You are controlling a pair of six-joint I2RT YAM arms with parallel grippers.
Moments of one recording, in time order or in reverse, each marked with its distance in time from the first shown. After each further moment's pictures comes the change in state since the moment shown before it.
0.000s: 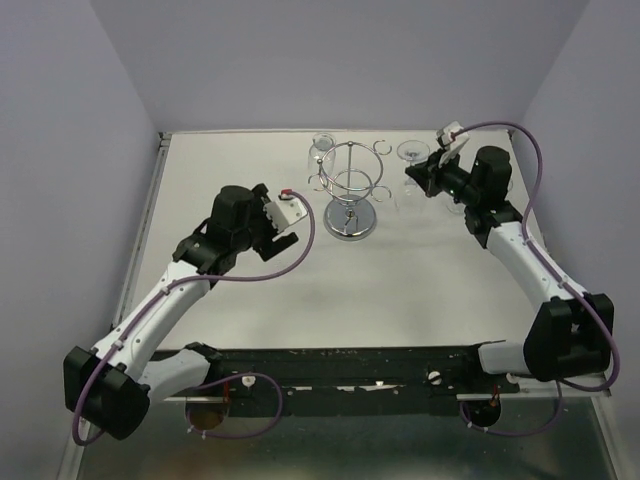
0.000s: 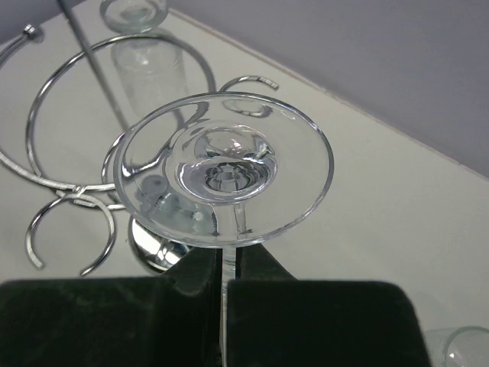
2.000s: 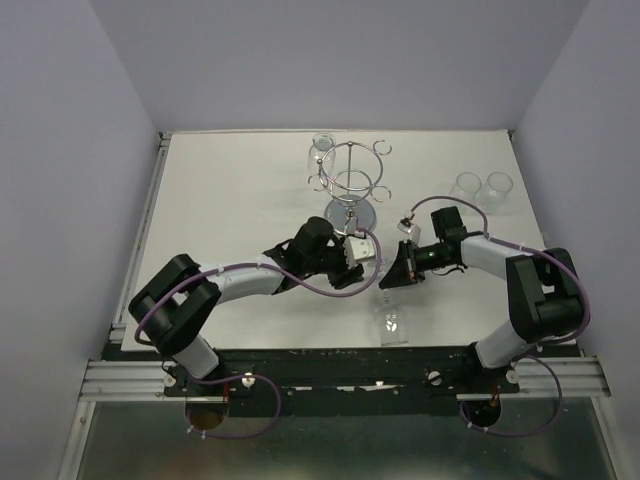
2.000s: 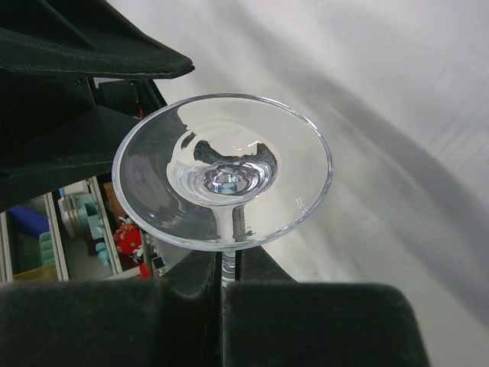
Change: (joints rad) left arm -0.388 0.467 -0.179 0.694 0.349 -0.278; right arm 0.049 0.187 -0.306 -0.579 -0.524 0.289
